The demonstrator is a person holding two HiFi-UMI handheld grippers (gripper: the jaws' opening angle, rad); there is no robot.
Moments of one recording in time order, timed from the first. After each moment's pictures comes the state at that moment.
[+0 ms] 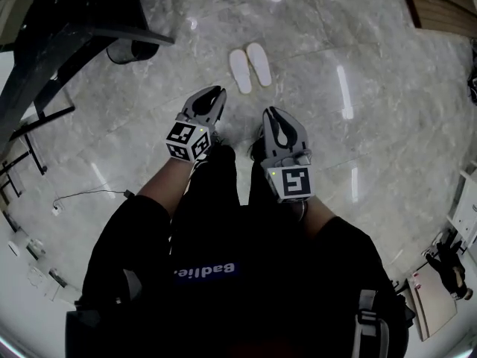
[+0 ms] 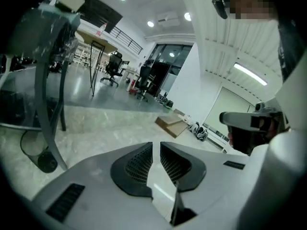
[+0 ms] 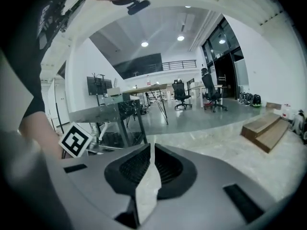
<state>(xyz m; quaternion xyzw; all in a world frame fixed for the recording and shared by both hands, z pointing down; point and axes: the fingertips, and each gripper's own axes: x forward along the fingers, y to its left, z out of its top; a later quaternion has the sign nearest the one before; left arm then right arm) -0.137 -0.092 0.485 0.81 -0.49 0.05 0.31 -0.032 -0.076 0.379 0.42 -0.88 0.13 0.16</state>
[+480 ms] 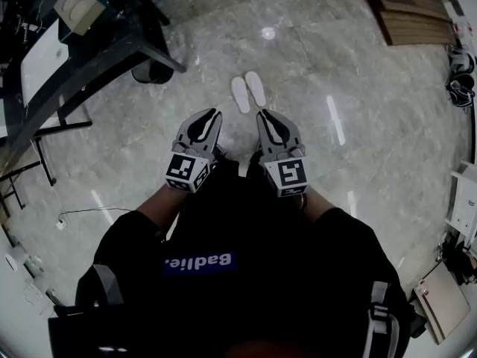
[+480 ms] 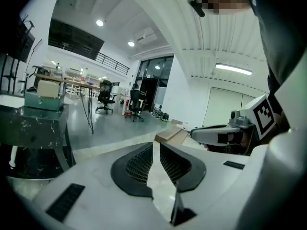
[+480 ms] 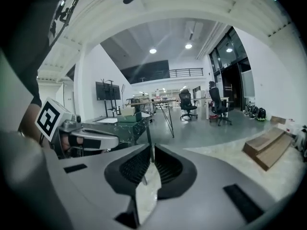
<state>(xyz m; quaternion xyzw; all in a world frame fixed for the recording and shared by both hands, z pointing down) -0.174 0.000 0.215 0.84 -0.51 0.05 0.18 -0.074 -0.015 0.191 0.40 -0.90 0.10 0.16</state>
